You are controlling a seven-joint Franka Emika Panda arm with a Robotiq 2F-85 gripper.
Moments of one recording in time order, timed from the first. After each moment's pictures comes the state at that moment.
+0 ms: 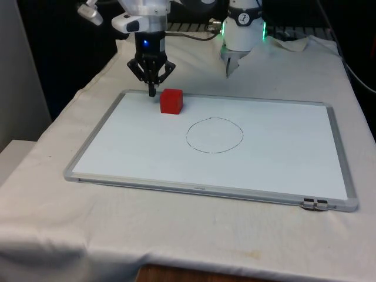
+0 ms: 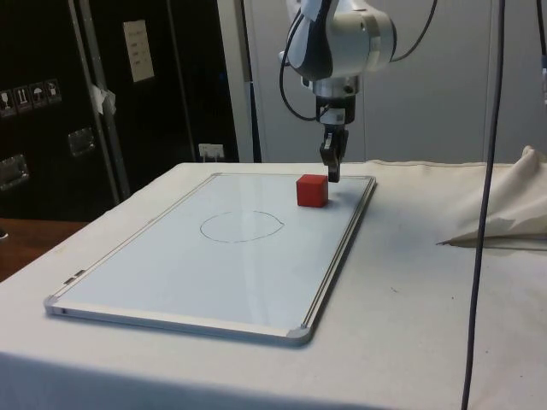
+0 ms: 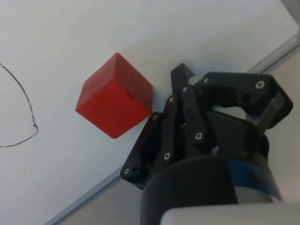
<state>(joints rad) 0.28 0.37 -0.67 -2.41 0.57 2.74 -0.84</state>
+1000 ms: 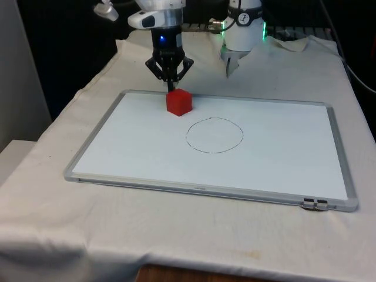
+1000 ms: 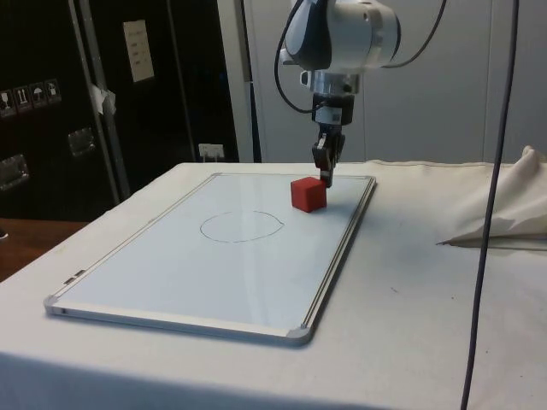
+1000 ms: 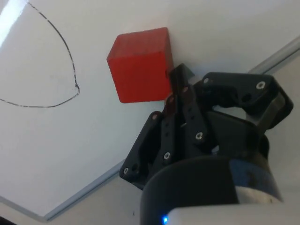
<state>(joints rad) 0.29 0.26 -0.61 -2.48 0.67 2.75 -0.82</state>
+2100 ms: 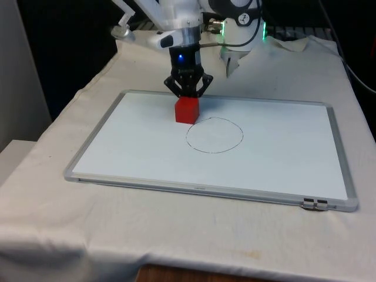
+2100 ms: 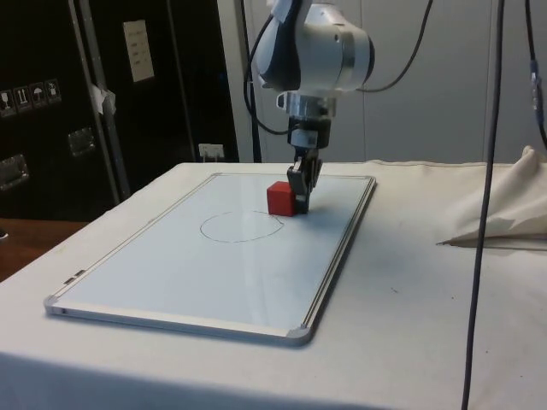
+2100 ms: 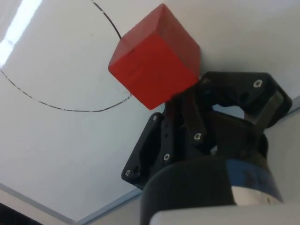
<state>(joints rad) 0.29 0.38 -0.48 -2.39 0.84 2.73 -0.86</state>
